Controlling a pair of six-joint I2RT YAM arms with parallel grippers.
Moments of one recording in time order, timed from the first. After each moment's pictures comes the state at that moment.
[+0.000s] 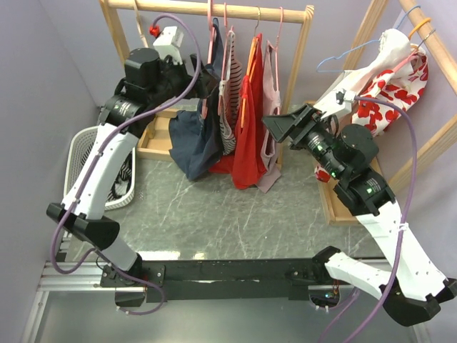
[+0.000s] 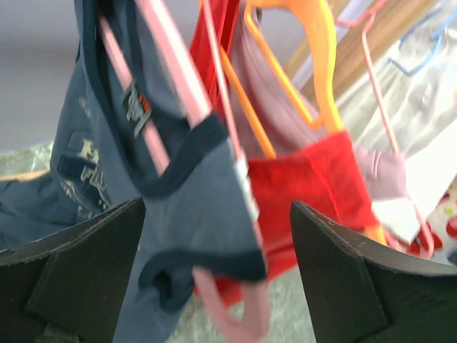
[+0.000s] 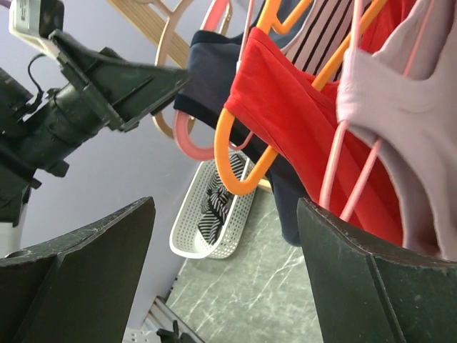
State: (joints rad) left arm -0.43 1.57 2.00 -0.57 0.18 -0.36; right arm 0.54 0.95 1.30 -0.29 -0.01 0.72
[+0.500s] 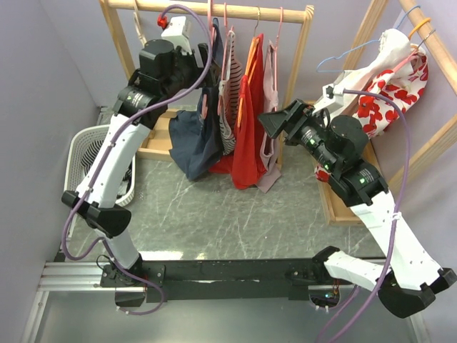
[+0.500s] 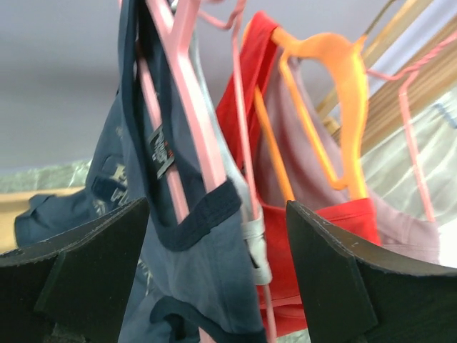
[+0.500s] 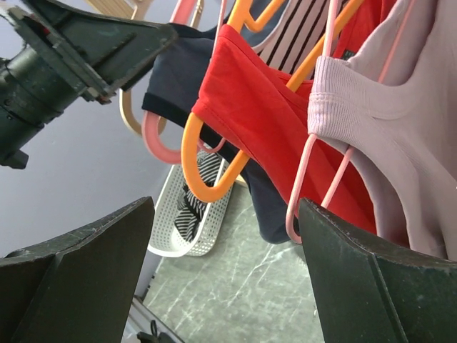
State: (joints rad) left arm -0.51 1.73 2.24 -0.61 -0.04 -0.34; right arm 0.53 1.02 1.35 -0.34 0.01 0.67
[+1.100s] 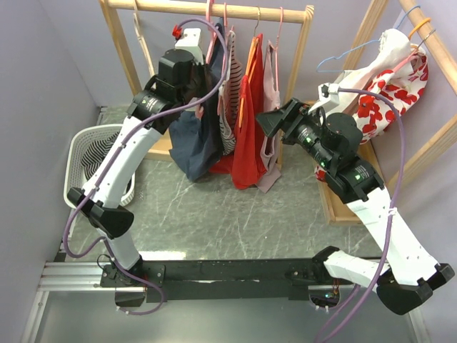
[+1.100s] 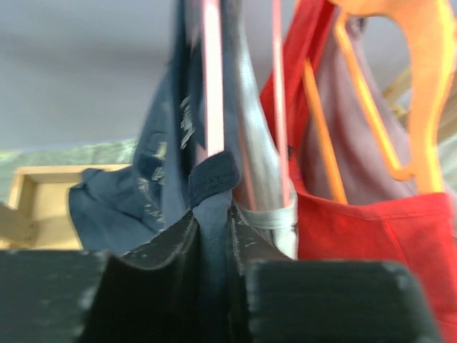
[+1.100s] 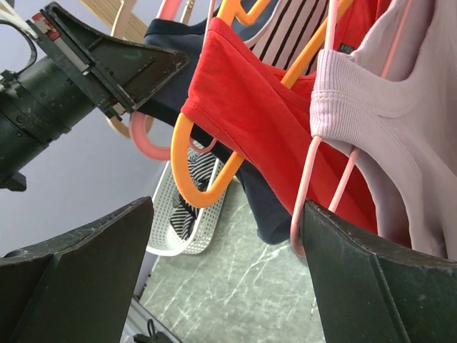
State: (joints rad) left arm -0.59 1.75 2.19 -0.66 -0.27 -0.27; right arm 0.53 1.05 1.35 -0.34 0.01 0.67
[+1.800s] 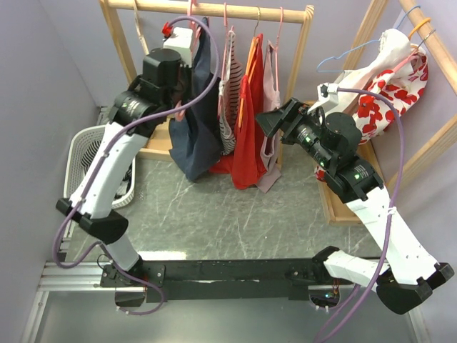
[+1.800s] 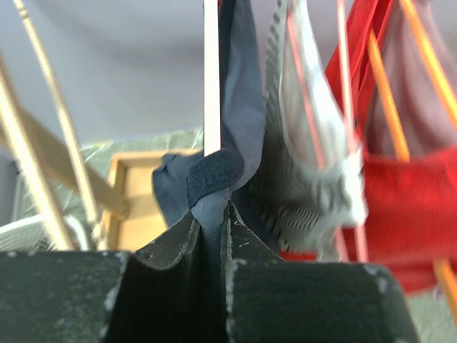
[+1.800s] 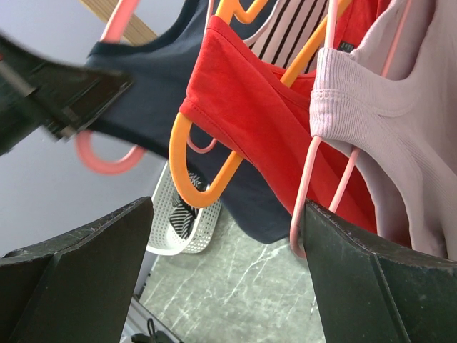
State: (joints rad) left arm -0.60 1.70 2.26 -0.82 -0.41 -0.11; right arm 0.53 1.05 1.35 -0.34 0.01 0.67
